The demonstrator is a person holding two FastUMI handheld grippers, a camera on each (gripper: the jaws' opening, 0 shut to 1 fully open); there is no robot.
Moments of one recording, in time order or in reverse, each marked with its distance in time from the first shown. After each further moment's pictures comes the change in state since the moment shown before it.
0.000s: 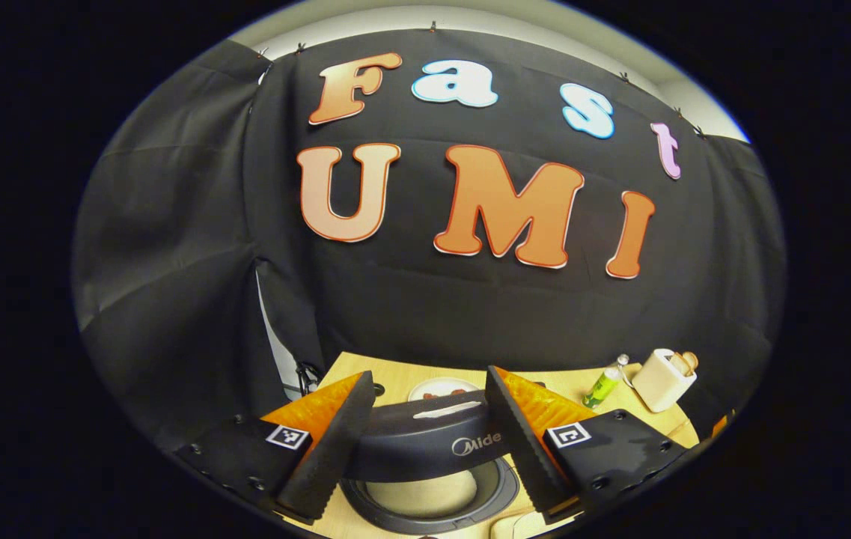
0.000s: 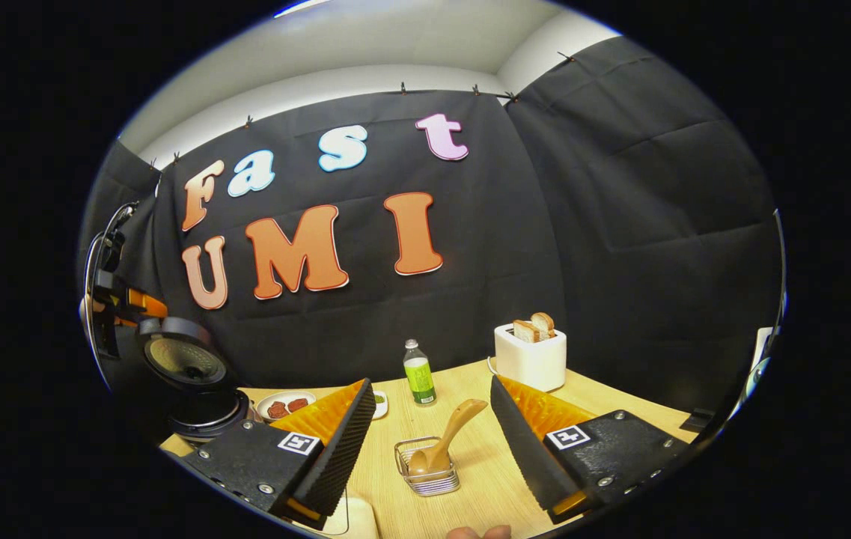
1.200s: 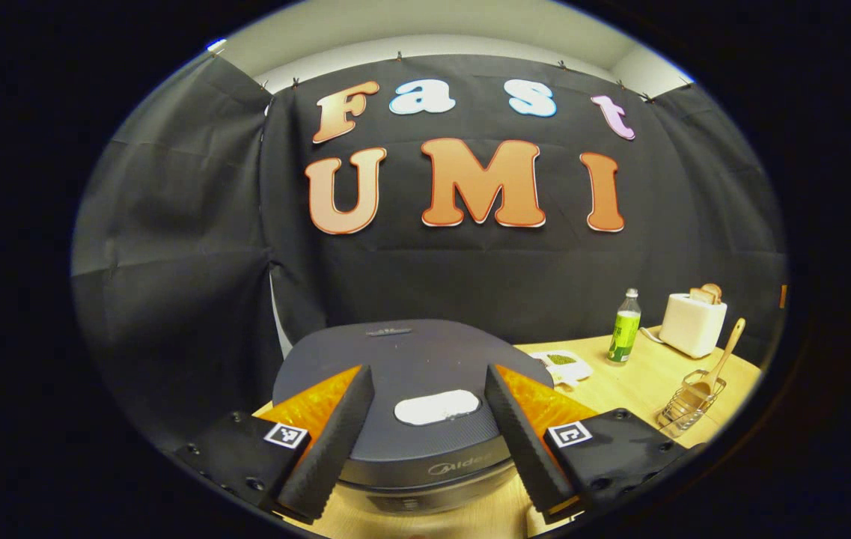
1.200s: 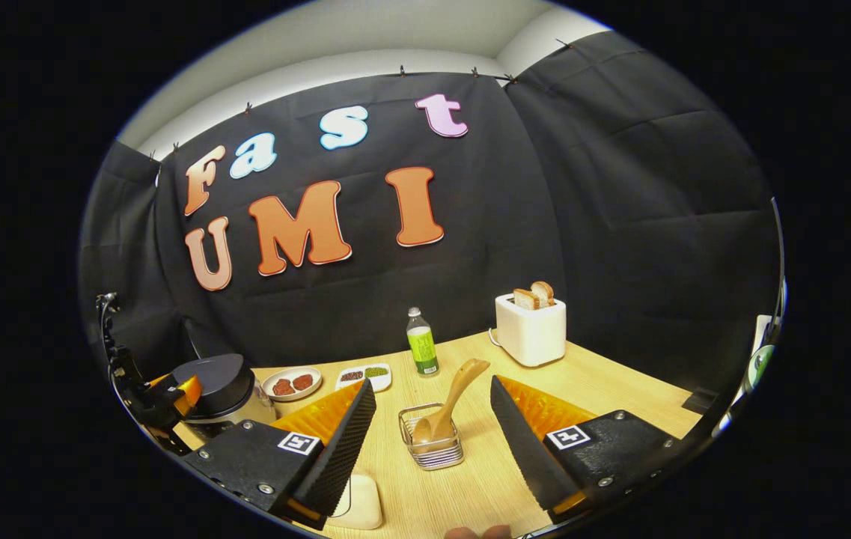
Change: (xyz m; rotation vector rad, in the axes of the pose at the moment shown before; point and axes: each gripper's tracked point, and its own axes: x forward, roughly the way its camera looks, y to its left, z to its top) left arm -0.019 -0.025 -0.178 0.157 -0.237 0.105; right arm -0.016 0.000 -0.046 0.002 0.110 -0.001
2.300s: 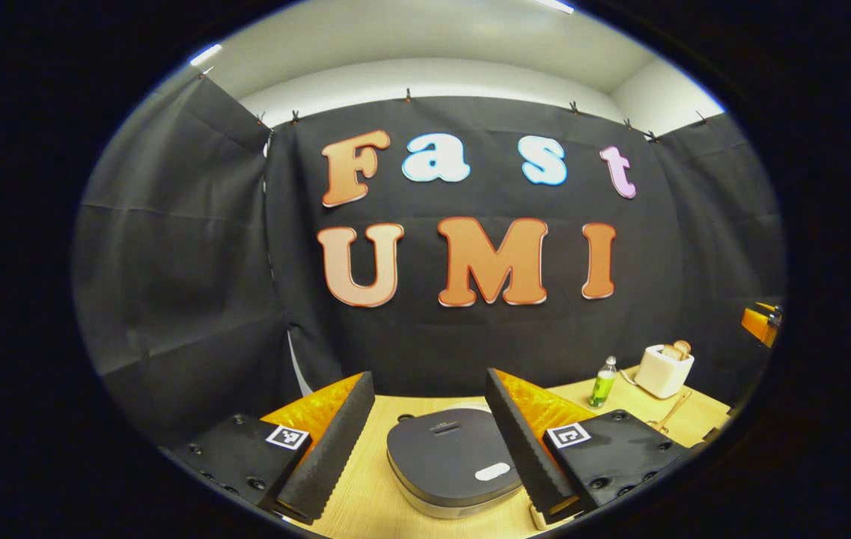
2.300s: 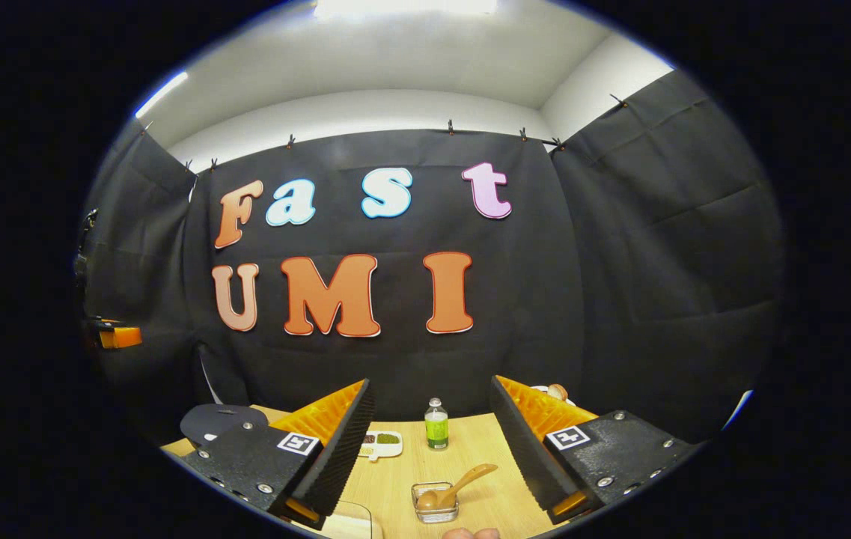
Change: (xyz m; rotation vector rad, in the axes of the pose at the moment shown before) left arm -0.078 0.106 0.241 -0.030 -0.089 -0.053; right arm -0.019 0.053 0.179 -0.115 -0.240 0.101
